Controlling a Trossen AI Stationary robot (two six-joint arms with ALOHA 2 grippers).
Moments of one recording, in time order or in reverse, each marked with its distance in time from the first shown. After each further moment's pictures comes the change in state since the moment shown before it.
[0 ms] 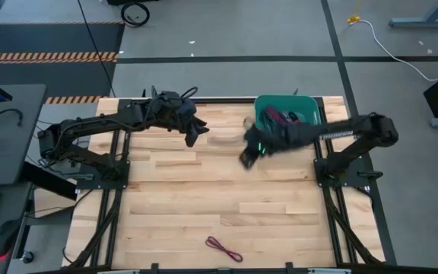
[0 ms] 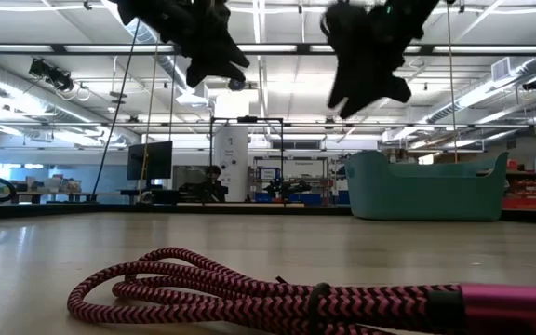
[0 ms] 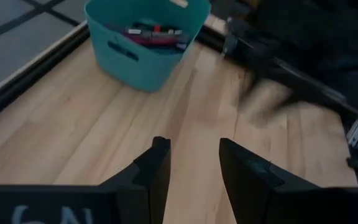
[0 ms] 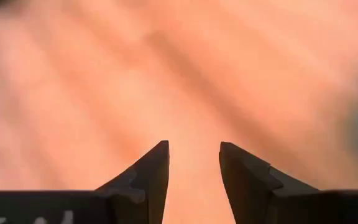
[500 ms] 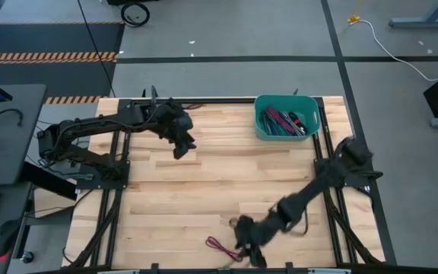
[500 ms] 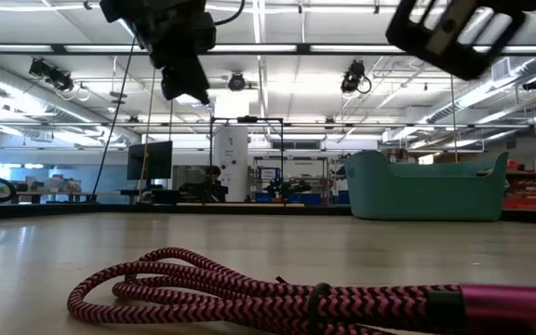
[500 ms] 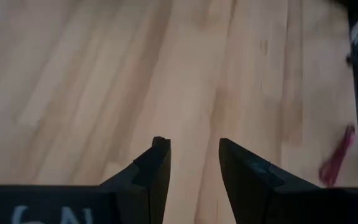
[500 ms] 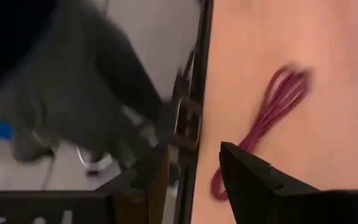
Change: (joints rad) left arm -0.024 -0.009 -0.001 -0.341 0.102 0.149; right arm 0.617 0.427 0.102 0.607 -0.218 -0.041
